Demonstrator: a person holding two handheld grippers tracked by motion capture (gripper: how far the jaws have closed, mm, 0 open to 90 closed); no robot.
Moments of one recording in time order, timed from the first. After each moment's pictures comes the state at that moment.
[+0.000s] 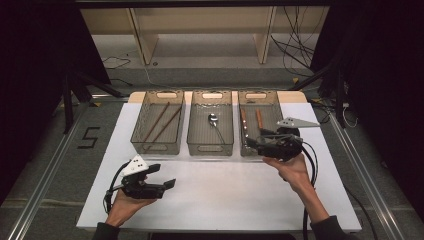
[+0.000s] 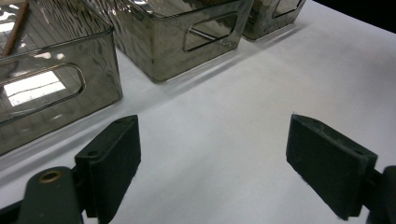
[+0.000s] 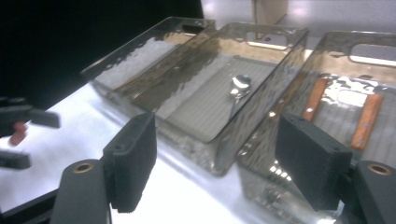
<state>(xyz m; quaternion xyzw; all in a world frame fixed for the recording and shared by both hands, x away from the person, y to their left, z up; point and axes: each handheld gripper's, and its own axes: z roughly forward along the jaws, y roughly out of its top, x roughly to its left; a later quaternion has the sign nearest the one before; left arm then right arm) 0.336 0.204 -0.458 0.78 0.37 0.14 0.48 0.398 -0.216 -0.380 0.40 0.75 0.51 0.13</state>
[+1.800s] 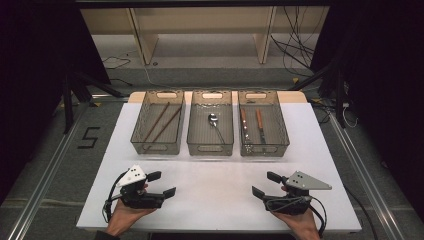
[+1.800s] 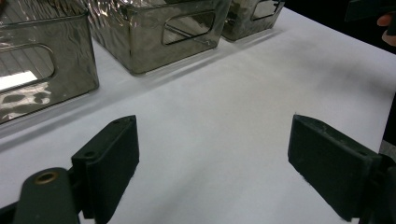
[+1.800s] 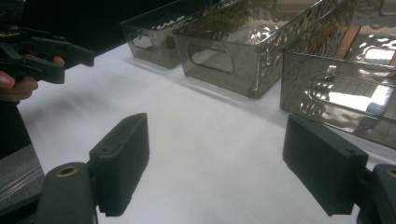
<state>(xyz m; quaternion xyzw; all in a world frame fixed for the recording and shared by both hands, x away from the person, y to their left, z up) 0.316 0.207 -0.469 0.77 0.37 0.12 0.51 0.300 -0.237 -0.456 0.36 0.74 0.54 0.15</state>
